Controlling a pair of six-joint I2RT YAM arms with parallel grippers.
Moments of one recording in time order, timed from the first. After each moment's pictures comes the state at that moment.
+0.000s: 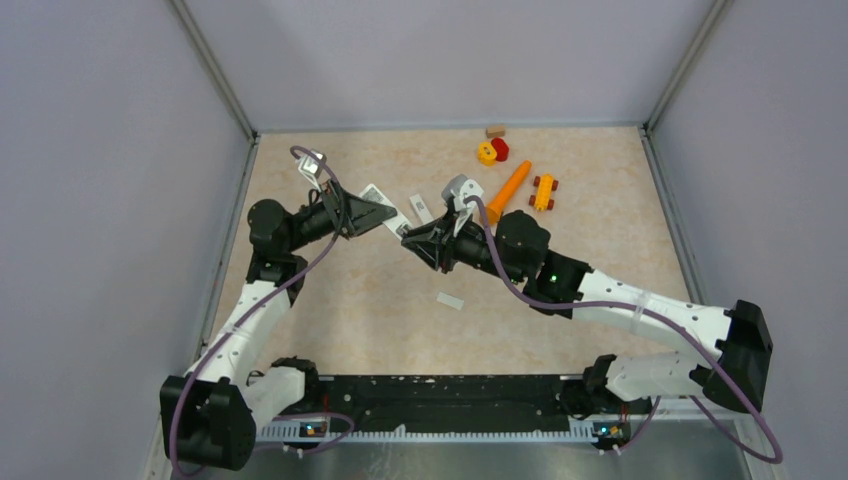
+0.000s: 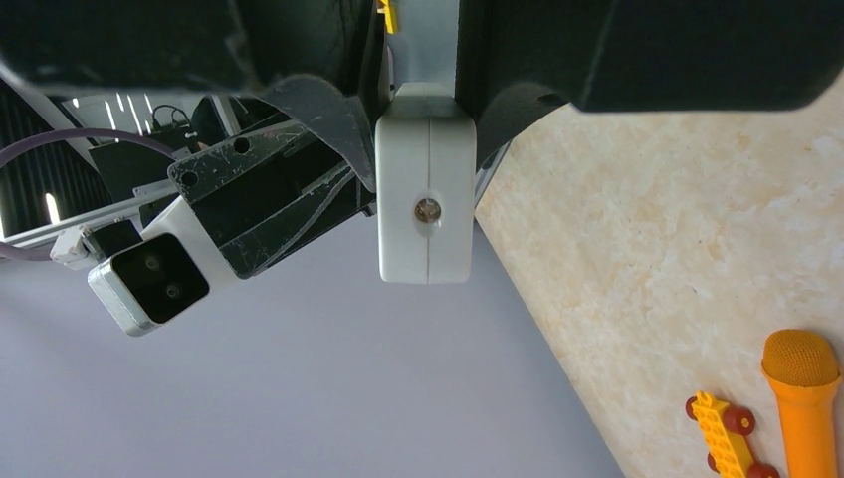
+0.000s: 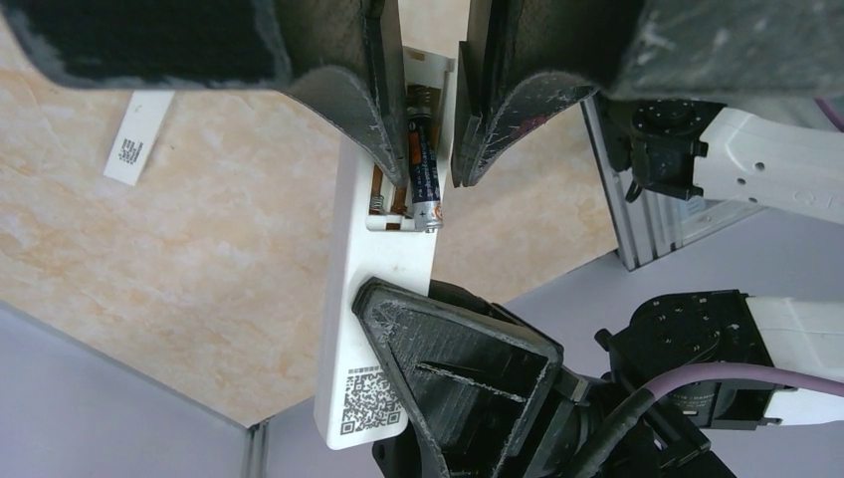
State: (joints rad) left arm -0.14 1.02 0.69 0.58 0.98 -1.29; right arm 1.05 1.20 0.98 0.22 -0.05 0.16
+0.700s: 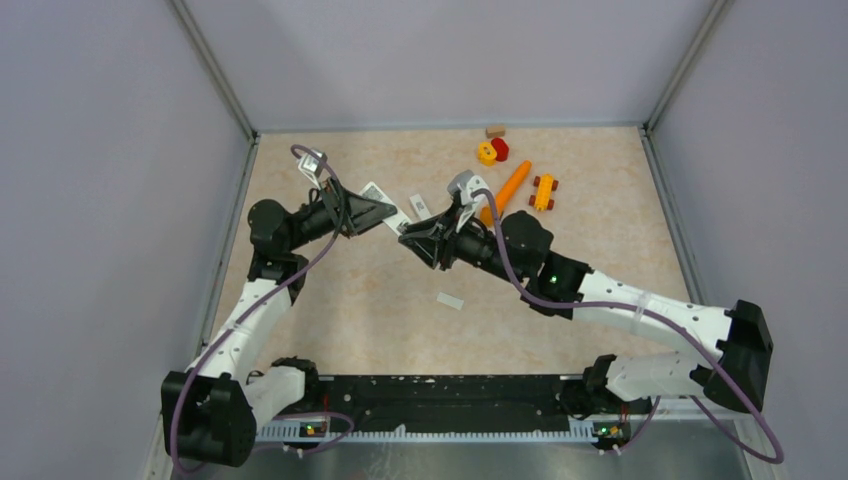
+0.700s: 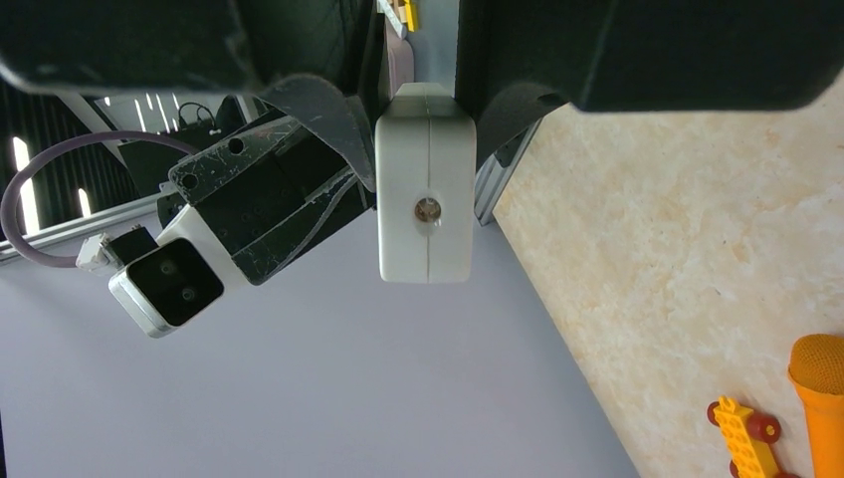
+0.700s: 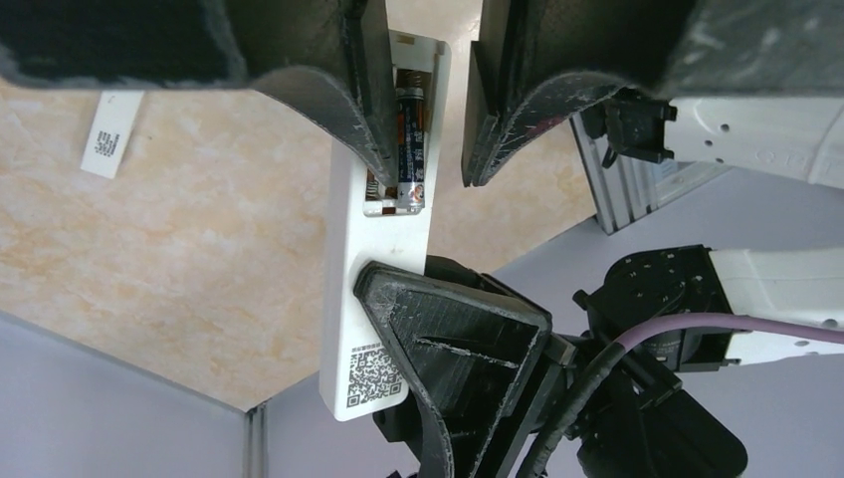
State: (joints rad) left arm -0.14 1.04 0.68 0.64 0.98 -1.37; right arm 1.06 1.20 0.98 0.26 -0.02 0.23
